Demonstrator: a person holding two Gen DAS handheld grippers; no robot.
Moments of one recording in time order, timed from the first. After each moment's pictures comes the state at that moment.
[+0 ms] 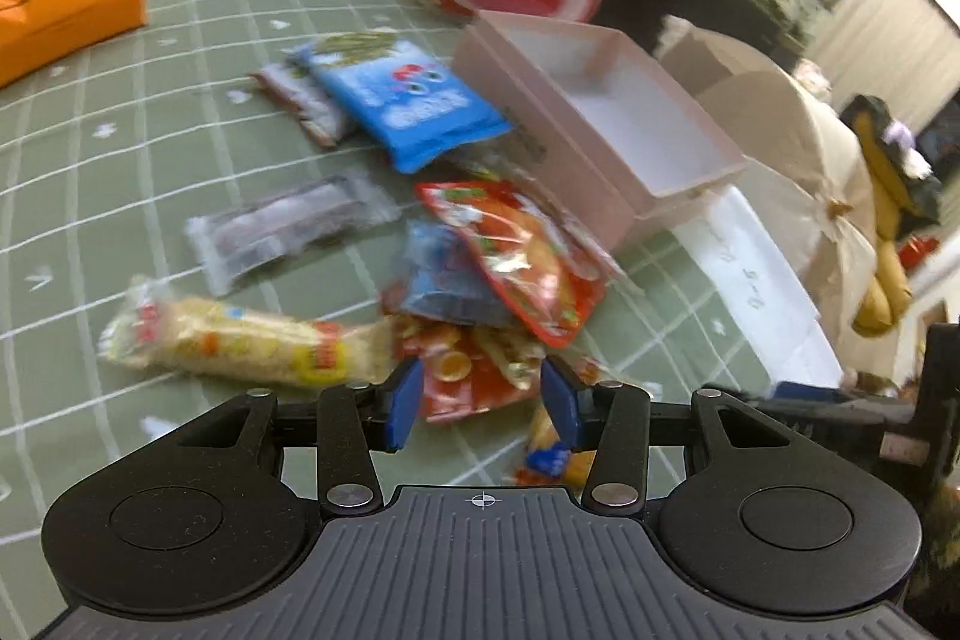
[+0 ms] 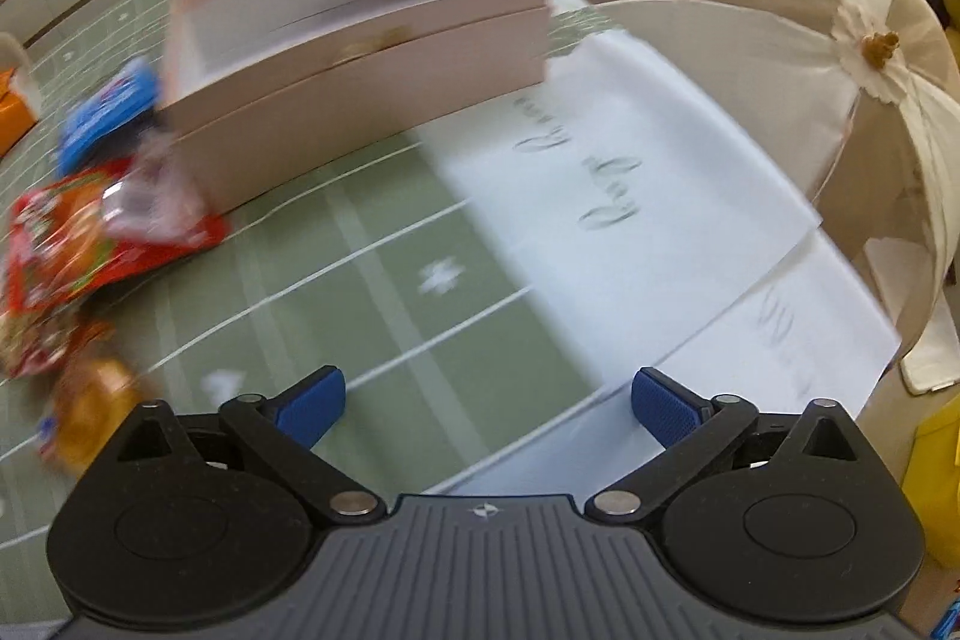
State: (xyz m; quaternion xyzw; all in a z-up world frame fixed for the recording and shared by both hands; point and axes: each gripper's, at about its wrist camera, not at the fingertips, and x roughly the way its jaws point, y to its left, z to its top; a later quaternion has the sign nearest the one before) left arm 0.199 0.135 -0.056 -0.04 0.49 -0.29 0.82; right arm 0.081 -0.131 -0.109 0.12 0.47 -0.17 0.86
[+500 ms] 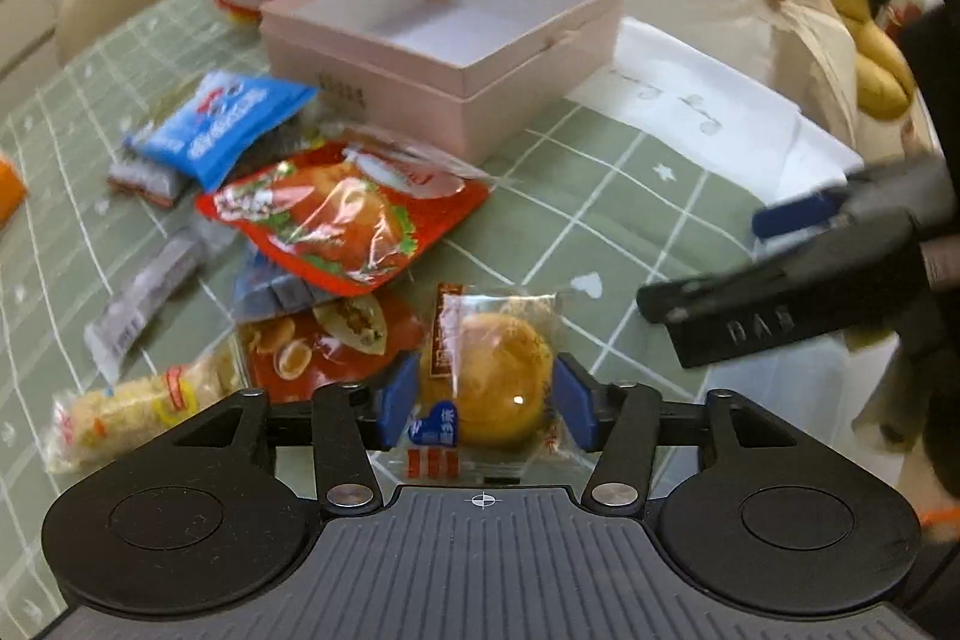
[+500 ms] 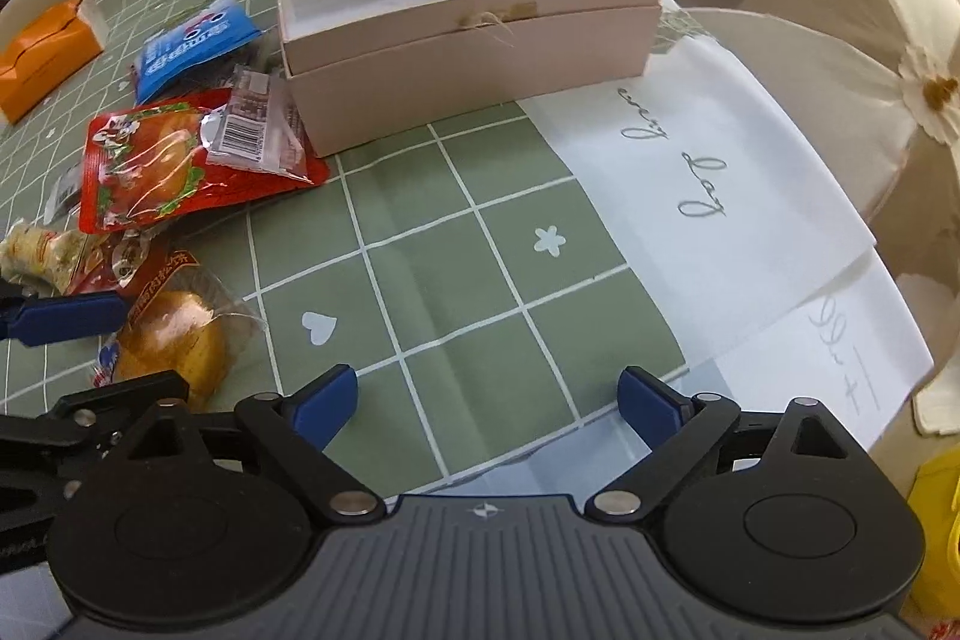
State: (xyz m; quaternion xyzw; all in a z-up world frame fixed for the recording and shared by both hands) left arm 0.149 0.049 -0.081 0.16 0.45 -0.33 0.81; right arm 0.089 -0.106 -0.105 0.07 0.49 -0.12 0.86
